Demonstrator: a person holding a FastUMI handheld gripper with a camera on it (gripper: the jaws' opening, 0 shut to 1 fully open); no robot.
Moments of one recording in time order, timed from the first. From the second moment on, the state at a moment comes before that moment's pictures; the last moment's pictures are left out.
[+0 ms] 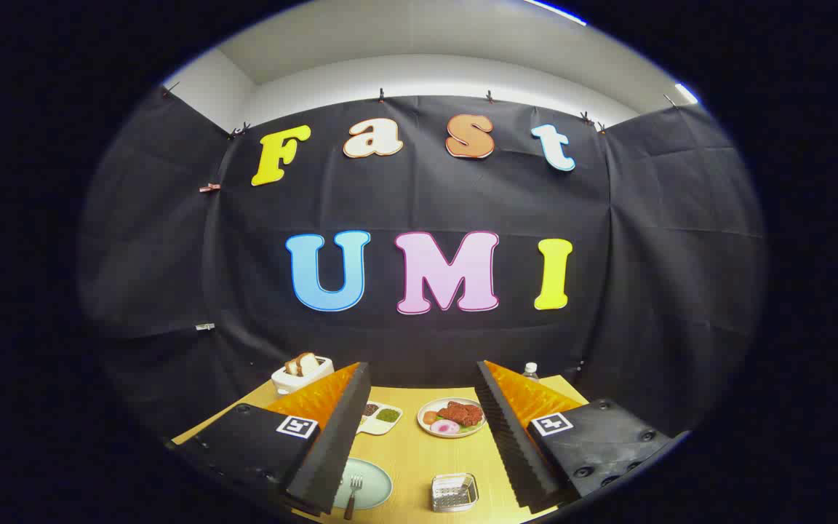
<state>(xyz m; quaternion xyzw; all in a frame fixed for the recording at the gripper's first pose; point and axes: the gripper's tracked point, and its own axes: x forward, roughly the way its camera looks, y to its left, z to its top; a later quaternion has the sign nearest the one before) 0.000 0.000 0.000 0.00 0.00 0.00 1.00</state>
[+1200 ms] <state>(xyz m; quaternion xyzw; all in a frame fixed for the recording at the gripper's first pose) 0.011 0.019 -0.041 -0.04 0.04 -0.01 1.00</state>
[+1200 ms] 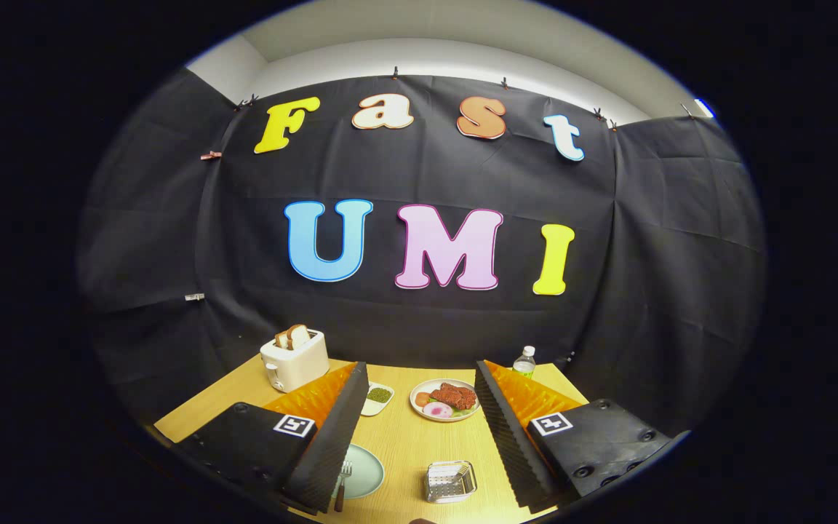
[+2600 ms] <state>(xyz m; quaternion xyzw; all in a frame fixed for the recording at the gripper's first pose) -0.004 0.130 -0.392 -0.05 0.54 0.07 0.84</state>
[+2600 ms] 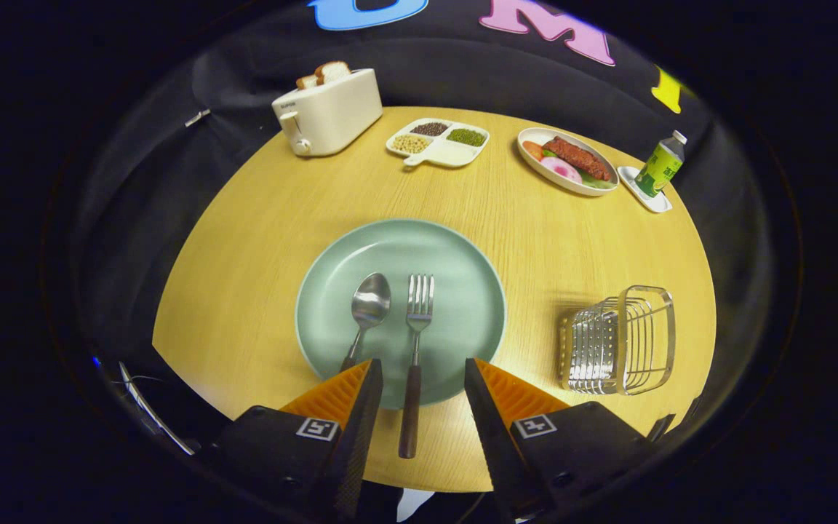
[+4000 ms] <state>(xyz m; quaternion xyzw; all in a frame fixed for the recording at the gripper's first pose) -0.001 0.103 -0.400 -0.02 0.62 0.08 0.78</state>
